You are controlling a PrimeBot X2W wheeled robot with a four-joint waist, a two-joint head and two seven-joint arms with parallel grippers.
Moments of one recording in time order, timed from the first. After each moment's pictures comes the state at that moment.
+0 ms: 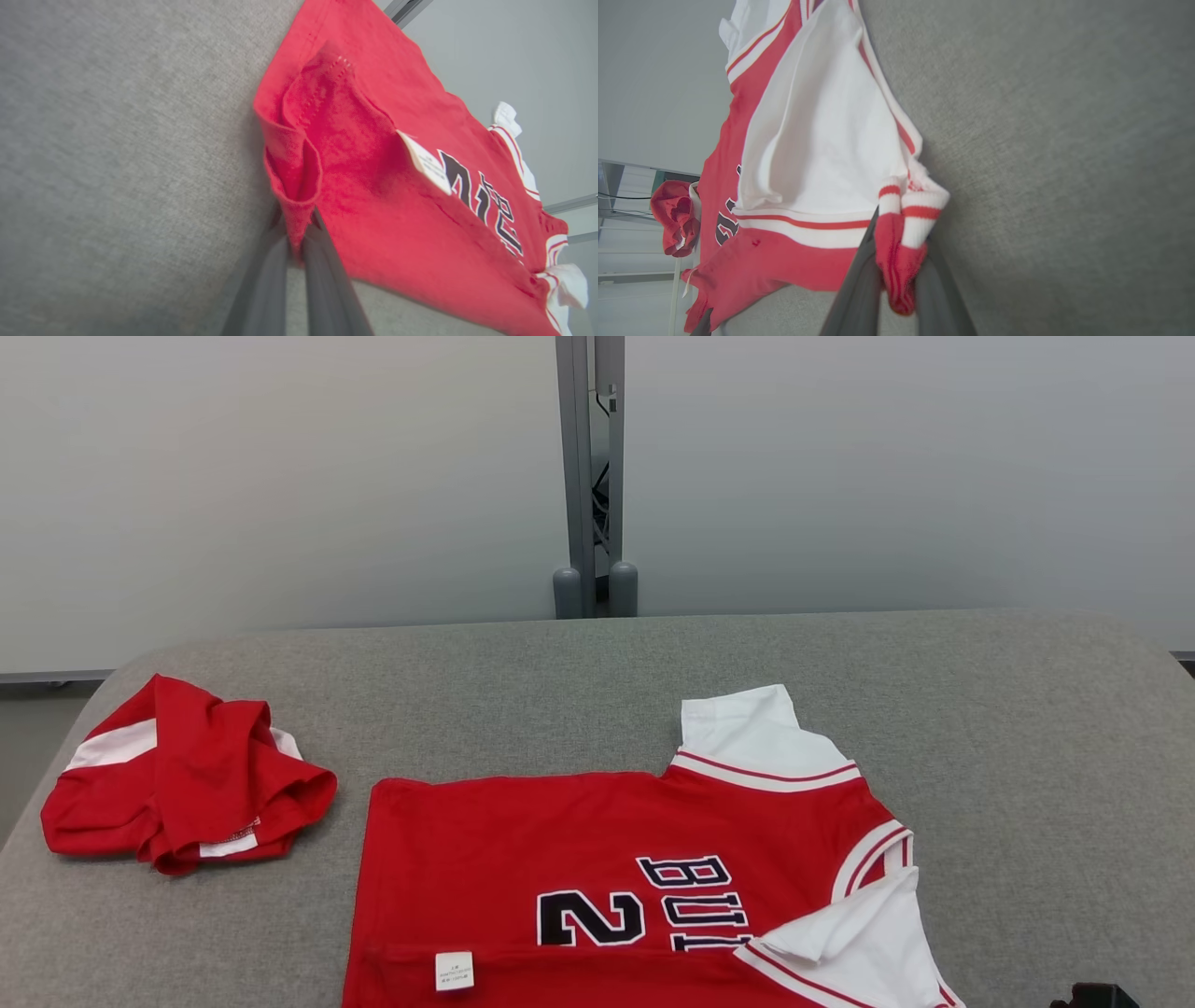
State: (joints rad) left arm -0.01 0.05 -0.32 0.80 -0.95 -0.02 -0.26; right arm -0.14 -0.33 0.67 0.74 1.46 0.13 -0.02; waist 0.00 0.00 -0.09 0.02
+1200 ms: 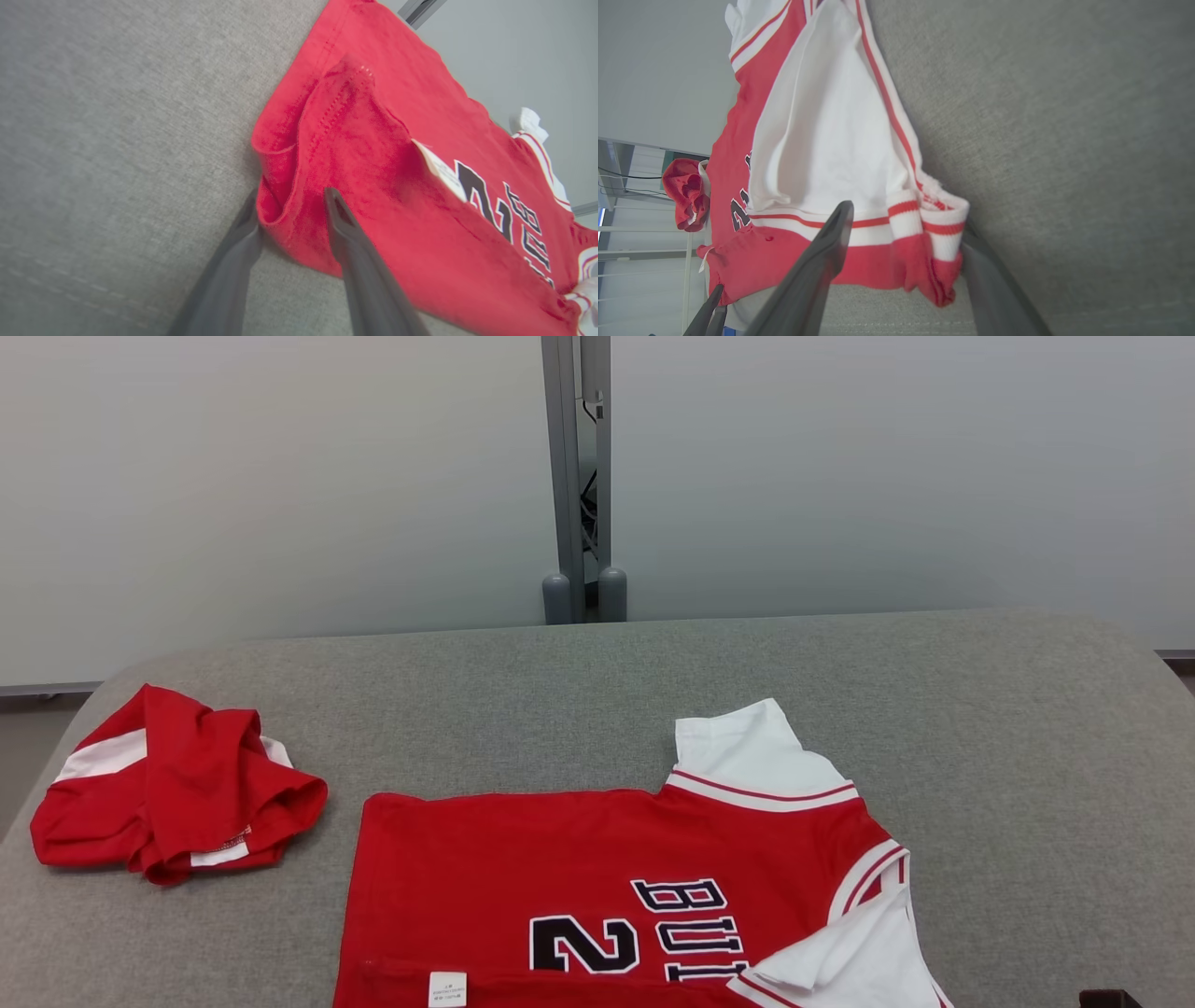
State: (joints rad) left arm 0.07 0.05 -0.26 0.72 -0.87 0.04 -0.26; right arm -0.08 -0.38 0.63 0.65 1.45 0.13 0.08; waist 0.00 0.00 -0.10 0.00
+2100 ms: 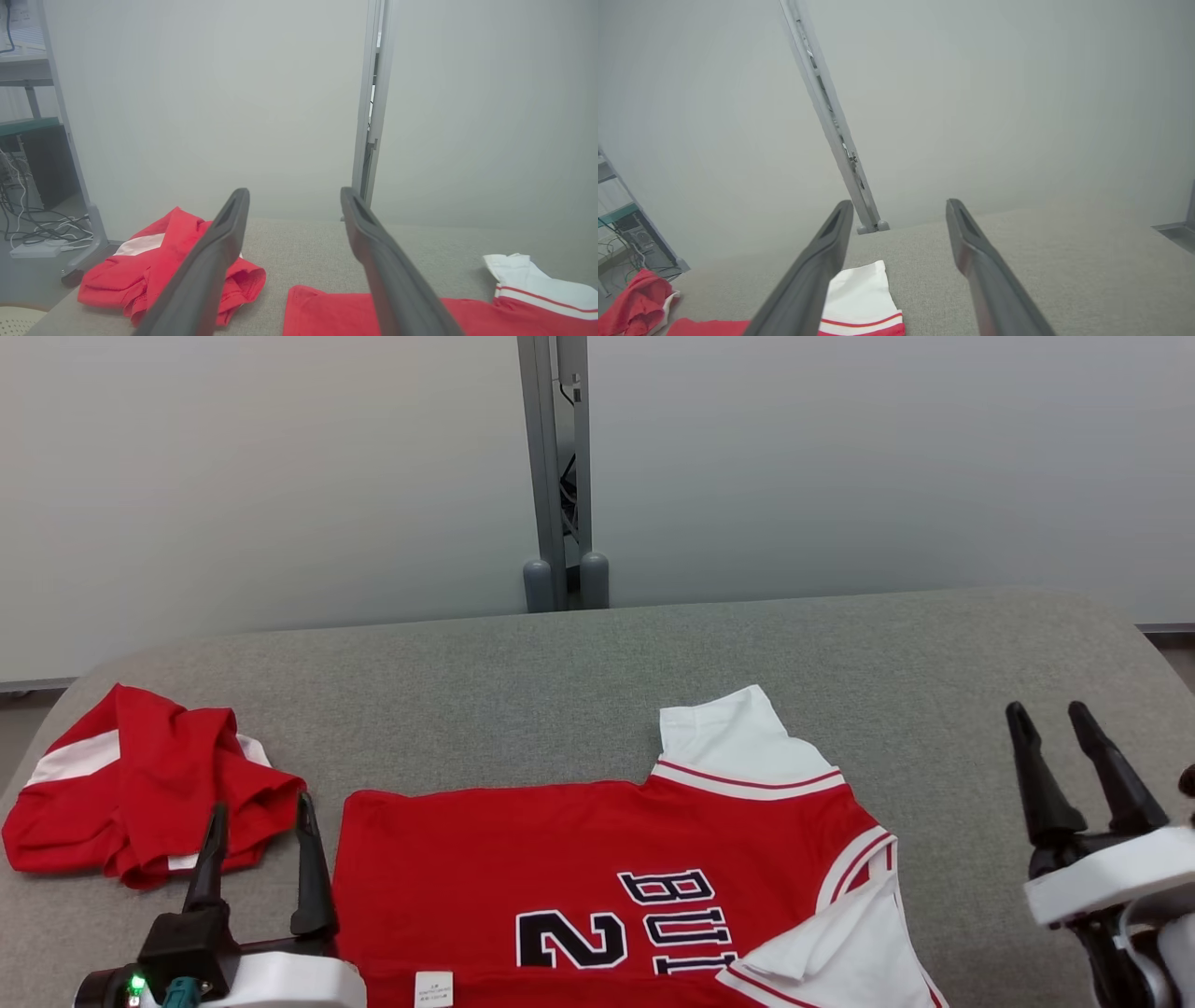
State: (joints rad) left arm 0.05 0.06 -0.01 0.11 -0.17 0.16 -0.26; right arm -0.23 -0.39 0.26 0.37 0.75 0.13 -0.26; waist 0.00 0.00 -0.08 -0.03
